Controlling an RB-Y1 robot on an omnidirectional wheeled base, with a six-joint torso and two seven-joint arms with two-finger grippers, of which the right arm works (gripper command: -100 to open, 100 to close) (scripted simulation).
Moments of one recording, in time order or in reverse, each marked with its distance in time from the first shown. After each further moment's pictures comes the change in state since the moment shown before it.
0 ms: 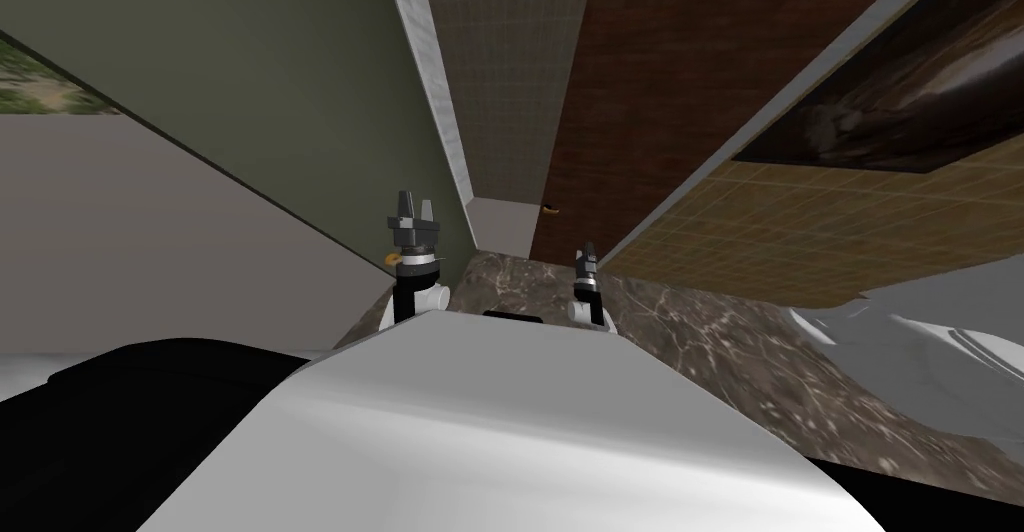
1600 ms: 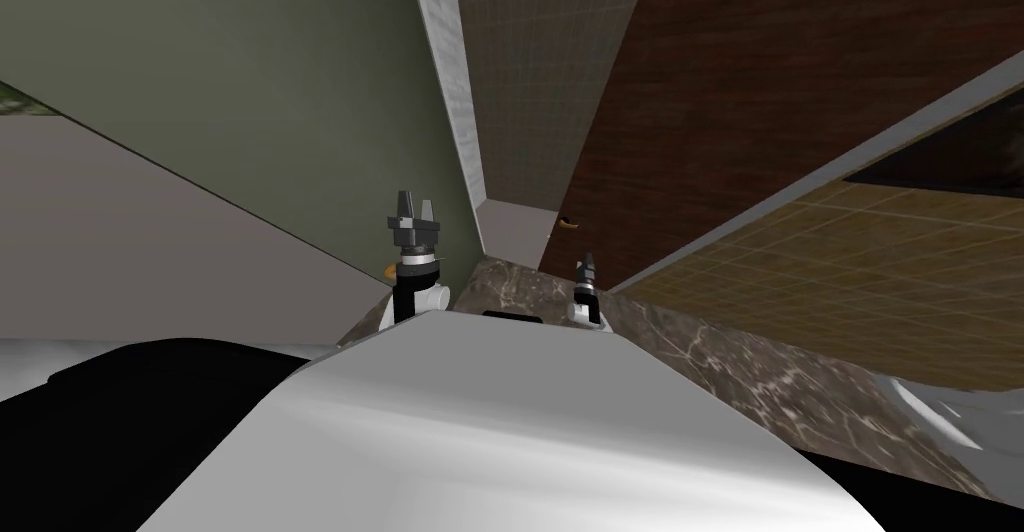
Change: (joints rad) arm -0.144 -0.038 -0.033 0.405 -0.134 -0.104 0.003
